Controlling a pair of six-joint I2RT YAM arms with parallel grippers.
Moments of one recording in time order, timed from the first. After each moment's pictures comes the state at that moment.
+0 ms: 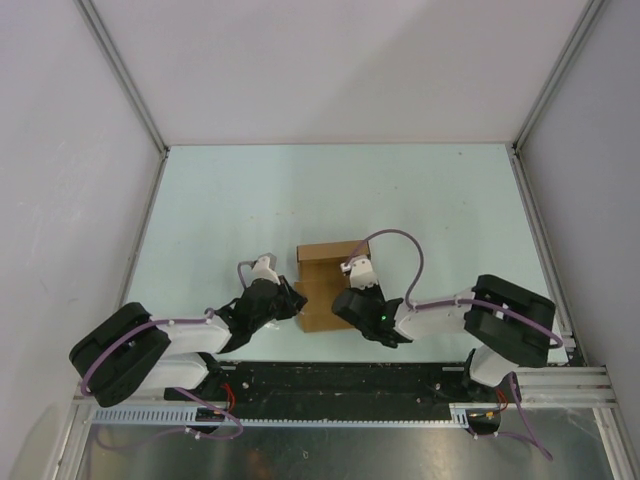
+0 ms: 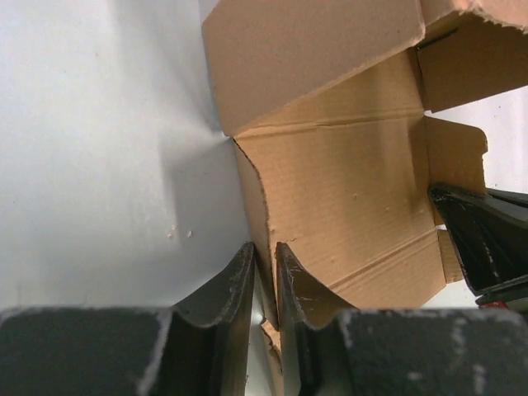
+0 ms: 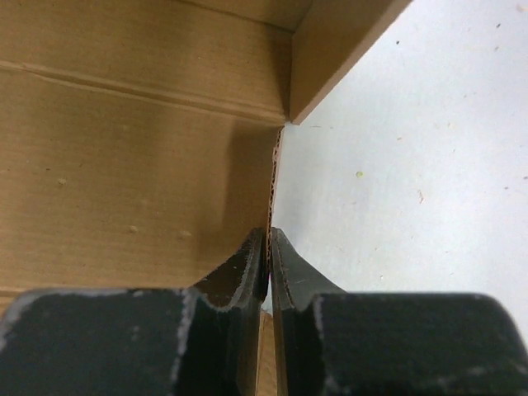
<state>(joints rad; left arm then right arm) -0.77 1.24 0.18 0.49 -0.15 -0.88 1.15 1.58 0.63 0.02 0.80 0.56</state>
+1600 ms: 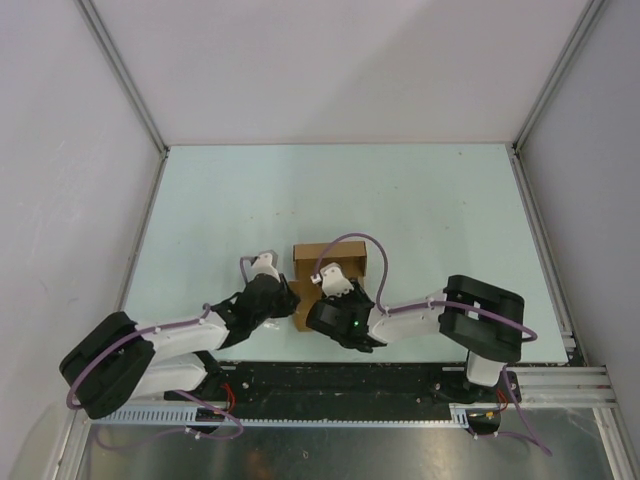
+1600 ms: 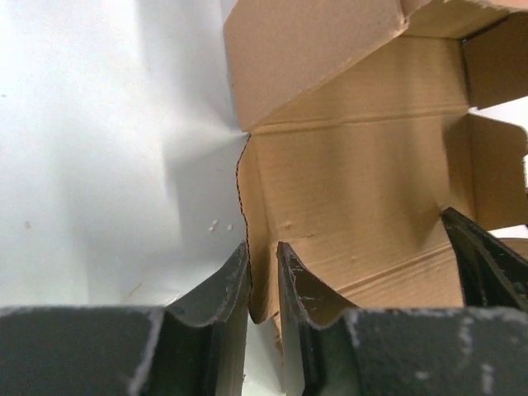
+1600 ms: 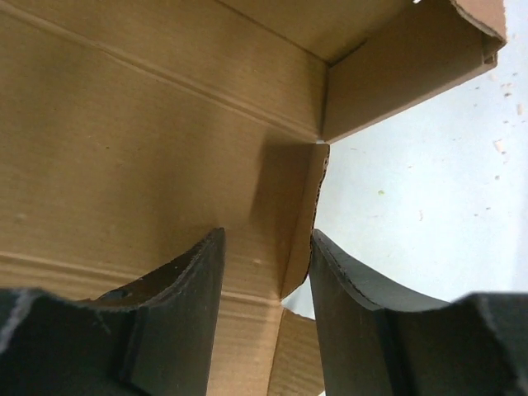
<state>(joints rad) -0.77 1.17 0.24 0.27 -0.20 -0.80 1.28 1.77 0.86 -0.19 0.97 0.48</state>
